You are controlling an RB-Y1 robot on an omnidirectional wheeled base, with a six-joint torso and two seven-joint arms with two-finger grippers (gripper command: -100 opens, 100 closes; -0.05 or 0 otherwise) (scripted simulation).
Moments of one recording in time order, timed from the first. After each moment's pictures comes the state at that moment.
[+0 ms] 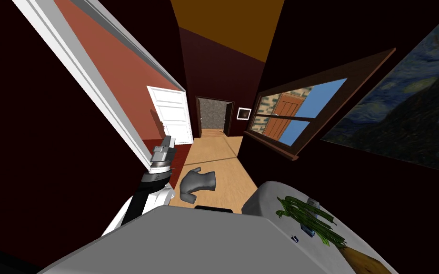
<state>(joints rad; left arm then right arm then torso) 0.51 -0.02 0.02 -2.39 -0.10 -0.45 -0.04 0.87 -1.33 0.69 -1.62 0.41 0.45 0.36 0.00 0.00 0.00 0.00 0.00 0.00</state>
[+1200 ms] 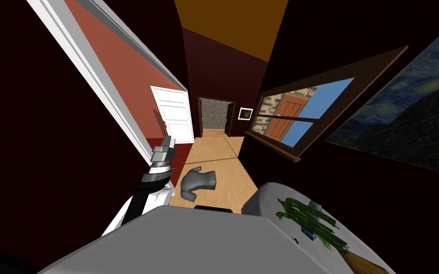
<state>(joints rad) 0.51 -0.02 0.02 -2.39 -0.10 -0.45 -0.04 0.83 -1.25 0.69 -1.54 0.42 0.43 0.38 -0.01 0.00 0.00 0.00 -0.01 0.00</state>
